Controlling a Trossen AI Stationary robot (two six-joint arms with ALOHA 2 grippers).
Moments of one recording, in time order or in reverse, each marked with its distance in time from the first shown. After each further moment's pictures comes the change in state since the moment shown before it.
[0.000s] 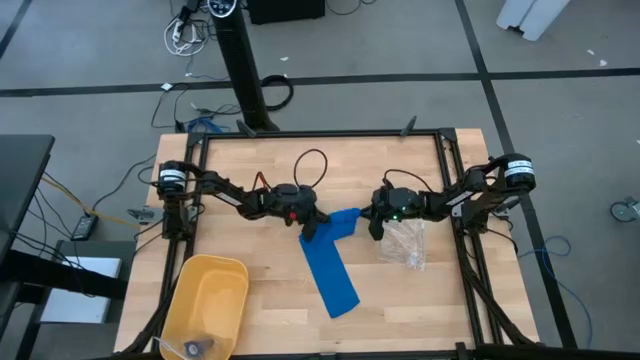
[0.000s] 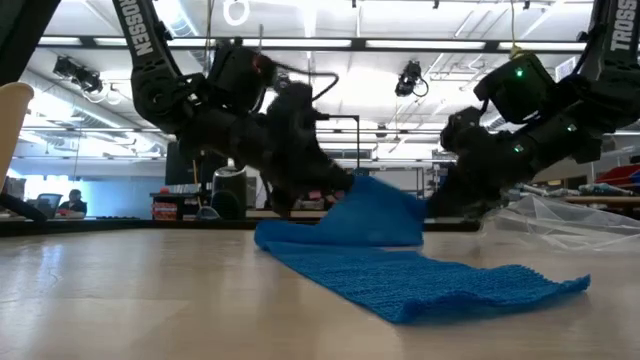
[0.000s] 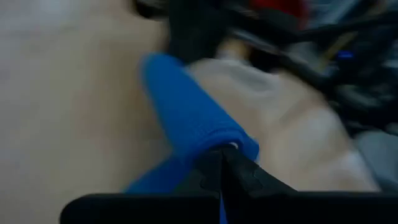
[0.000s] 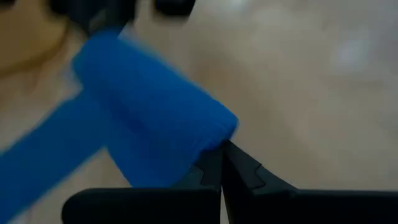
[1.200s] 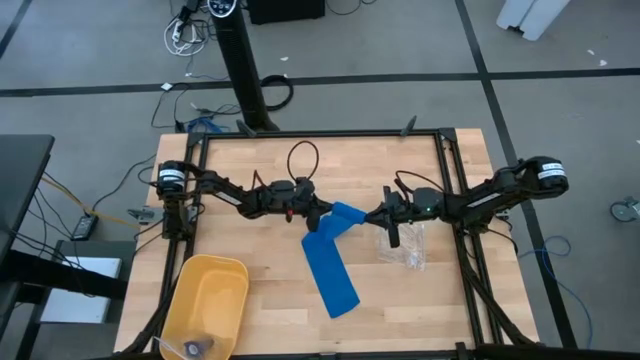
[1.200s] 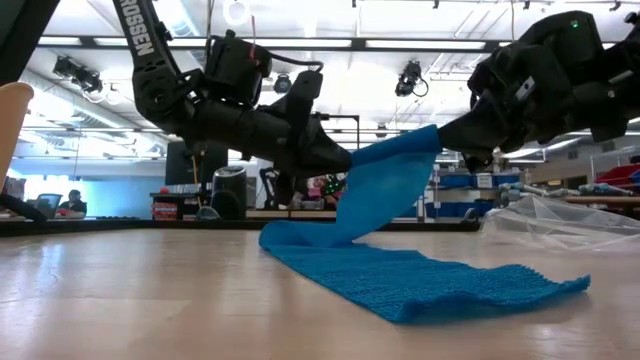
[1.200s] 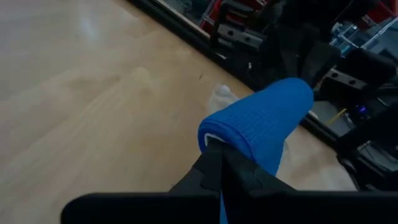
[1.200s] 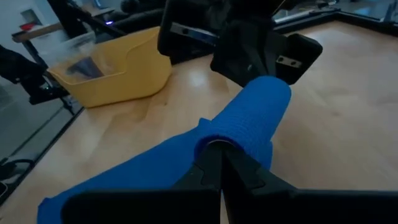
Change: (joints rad) left arm 0.002 -0.010 0.000 0.101 -0.150 -0.105; right arm 0.065 -0.268 -0.091 0.091 -0.112 -0.100
